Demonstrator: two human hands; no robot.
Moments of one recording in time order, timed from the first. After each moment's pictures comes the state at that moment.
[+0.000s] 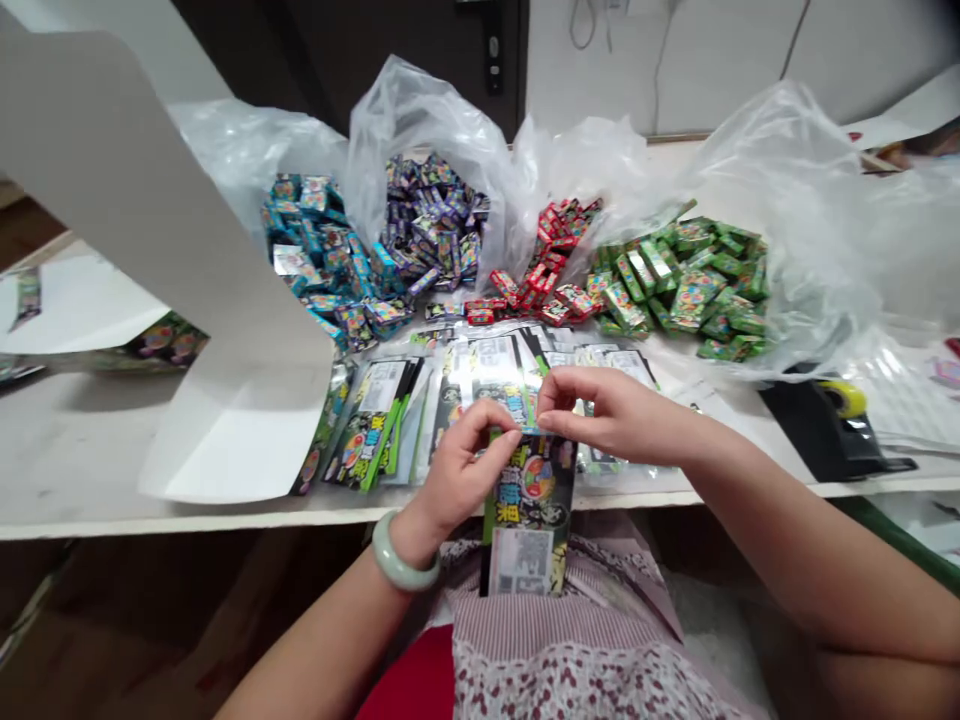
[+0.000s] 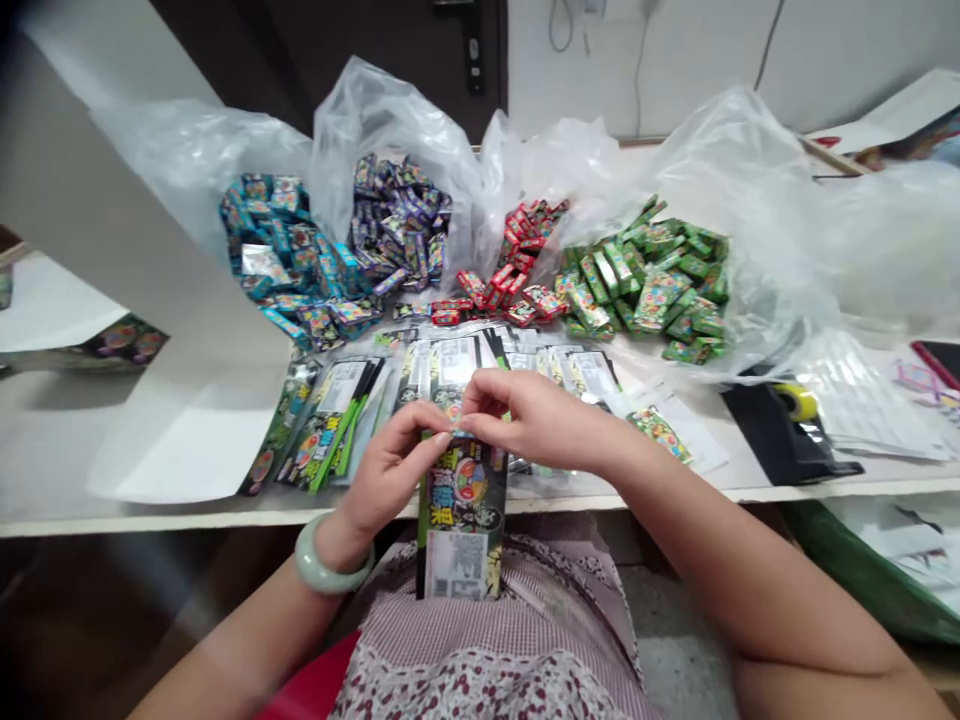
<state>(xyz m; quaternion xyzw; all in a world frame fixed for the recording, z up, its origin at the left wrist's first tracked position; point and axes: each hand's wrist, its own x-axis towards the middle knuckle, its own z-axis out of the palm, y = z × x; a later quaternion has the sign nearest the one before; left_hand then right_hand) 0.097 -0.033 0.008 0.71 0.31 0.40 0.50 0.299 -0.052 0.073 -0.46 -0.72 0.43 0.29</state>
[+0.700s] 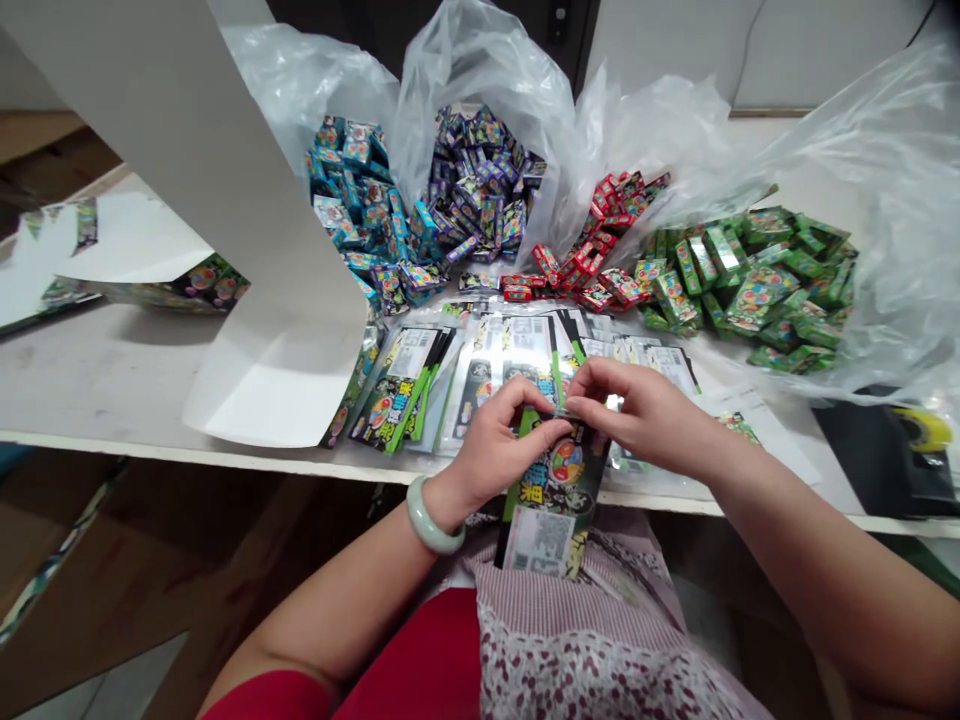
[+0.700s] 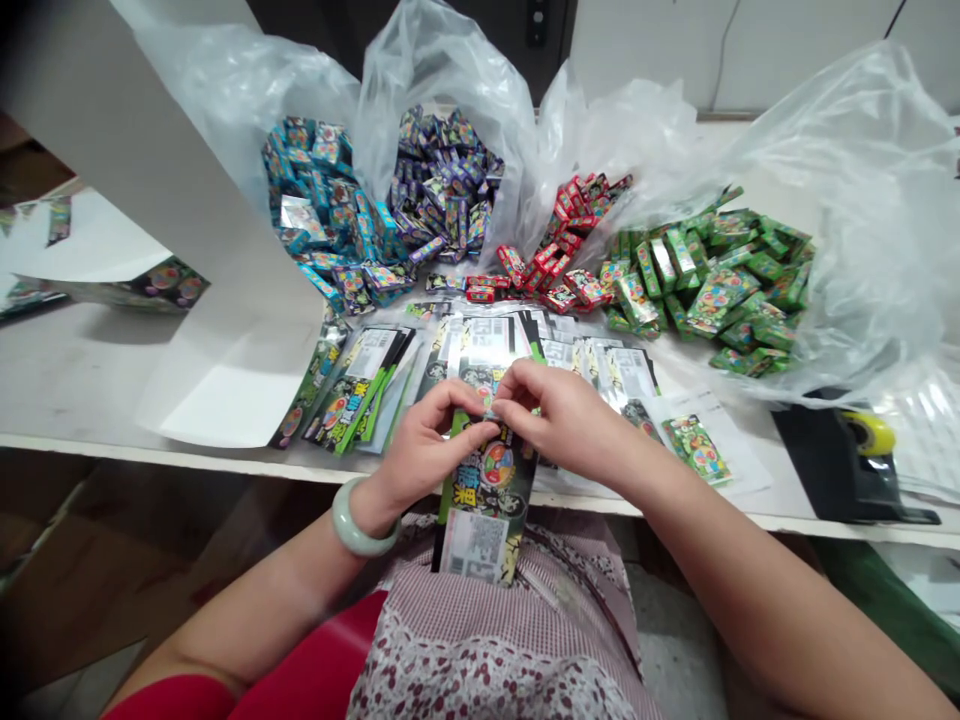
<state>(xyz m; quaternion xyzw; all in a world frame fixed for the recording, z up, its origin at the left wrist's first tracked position) 0.100 -0.034 -0.007 0.69 0.32 0.43 0.48 0.284 -0.048 0.047 -0.53 -0.67 0.43 0.29</state>
